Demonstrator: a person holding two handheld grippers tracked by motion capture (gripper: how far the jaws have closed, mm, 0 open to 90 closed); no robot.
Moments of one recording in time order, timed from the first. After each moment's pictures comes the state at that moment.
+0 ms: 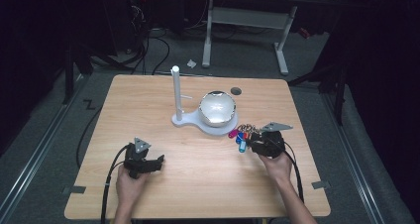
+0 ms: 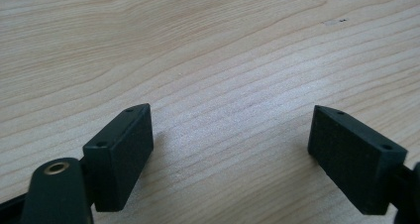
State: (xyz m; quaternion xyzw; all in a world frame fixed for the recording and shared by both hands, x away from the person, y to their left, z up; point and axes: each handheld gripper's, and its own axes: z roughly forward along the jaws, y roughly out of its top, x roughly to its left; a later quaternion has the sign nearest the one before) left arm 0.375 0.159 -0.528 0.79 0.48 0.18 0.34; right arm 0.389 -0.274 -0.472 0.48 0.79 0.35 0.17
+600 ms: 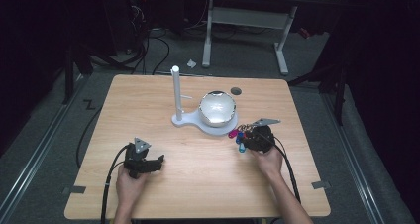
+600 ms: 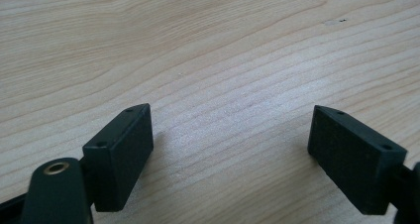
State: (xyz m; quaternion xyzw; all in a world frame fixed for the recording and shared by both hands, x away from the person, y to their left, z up) left arm 0.375 0.159 -0.528 0.79 0.48 0.18 0.34; right arm 0.417 -0.255 -0.489 0.49 0.80 0.33 0.15
